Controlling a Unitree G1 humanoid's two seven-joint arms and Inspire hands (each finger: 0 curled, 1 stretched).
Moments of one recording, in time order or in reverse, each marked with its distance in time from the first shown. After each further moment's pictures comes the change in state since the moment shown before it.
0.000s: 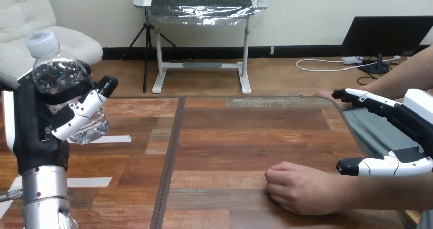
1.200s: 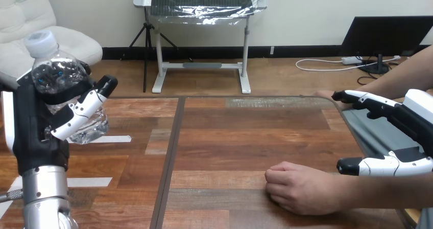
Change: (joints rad) left arm 0.000 -0.001 0.000 0.000 -0.002 0.000 -0.001; right arm 0.000 0.000 0.001 -0.001 0.000 0.007 0.000
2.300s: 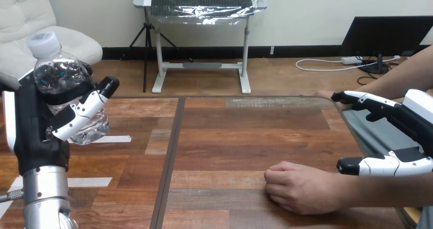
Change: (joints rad) left arm 0.002 0.000 0.000 0.000 0.014 0.000 0.004; right arm 0.000 0.000 0.000 0.000 0.010 0.003 0.005
